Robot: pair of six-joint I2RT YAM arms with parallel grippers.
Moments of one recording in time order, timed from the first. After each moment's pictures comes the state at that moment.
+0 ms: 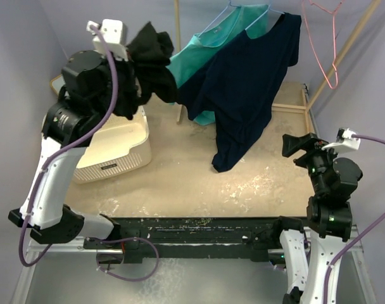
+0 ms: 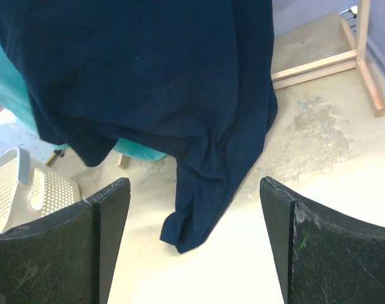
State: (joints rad) left arm -0.55 1.39 2.04 -0.75 -0.29 -0.07; right arm -0.19 0.48 0.95 -0.57 -0.16 0.44
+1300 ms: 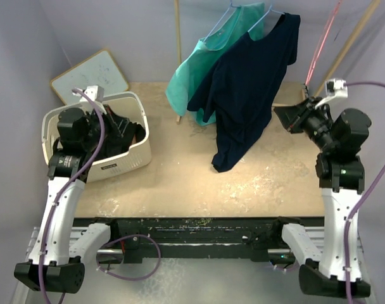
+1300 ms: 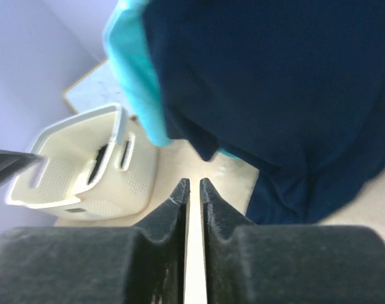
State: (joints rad) left arm -0.06 0.92 1.14 -0.46 0.31 -0.31; right arm -0.14 0.84 1.23 -0.47 -0.53 0.42
